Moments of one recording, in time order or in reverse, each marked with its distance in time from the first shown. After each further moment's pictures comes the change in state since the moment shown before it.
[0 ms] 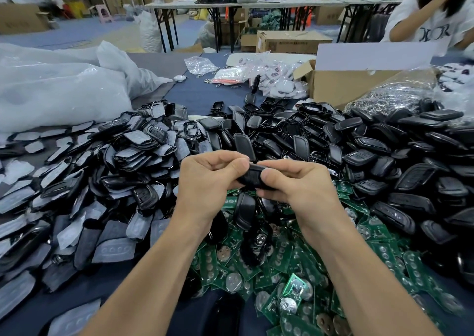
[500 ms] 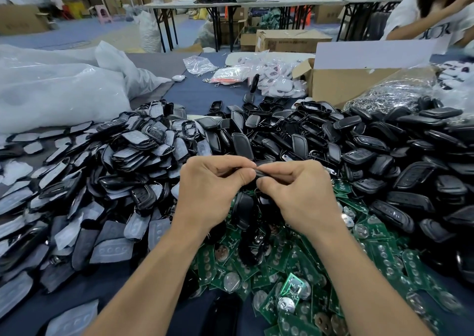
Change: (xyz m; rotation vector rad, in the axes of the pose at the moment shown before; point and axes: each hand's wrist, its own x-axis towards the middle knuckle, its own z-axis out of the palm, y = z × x) left_hand -0.002 -0.006 -0.001 0.265 -0.047 0.185; right_hand -0.005 -0.004 -0.002 -0.536 0.046 -0.208
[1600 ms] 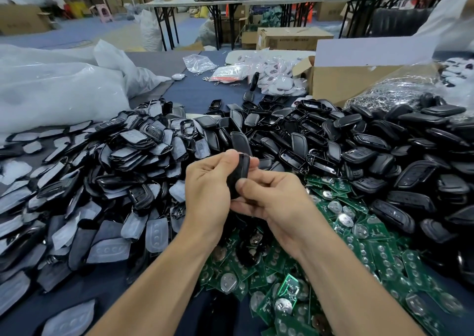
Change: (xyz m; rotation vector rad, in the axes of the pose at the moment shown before) left_hand -0.008 0.011 0.020 -0.343 0.134 -0.250; right_hand -0.008 -0.011 0.025 0.749 -0.238 0.366
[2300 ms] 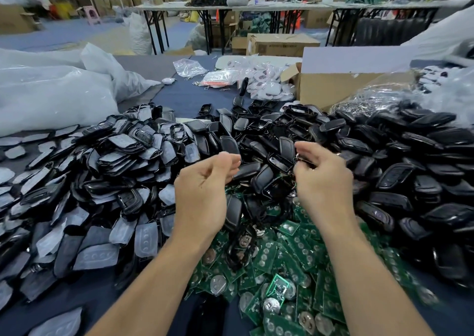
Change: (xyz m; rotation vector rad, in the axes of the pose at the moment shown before) left_hand -0.003 -0.007 -0.004 0.252 0.010 0.145; right_hand 0.009 -0.026 -0.063 -0.949 0.648 -0.310
